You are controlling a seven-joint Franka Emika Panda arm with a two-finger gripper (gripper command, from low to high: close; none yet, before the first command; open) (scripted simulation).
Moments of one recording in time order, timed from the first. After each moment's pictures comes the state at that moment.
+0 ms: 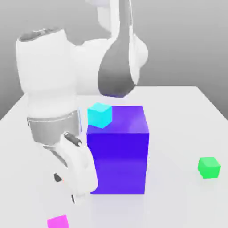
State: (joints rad) arm -0.05 0.25 -0.16 -2.27 0.21 2.59 1.48
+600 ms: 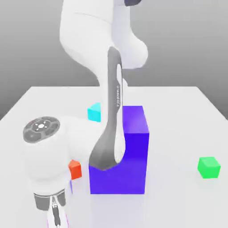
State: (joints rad) arm -0.04 0.44 -0.20 -2.26 0.19 2.68 1.61
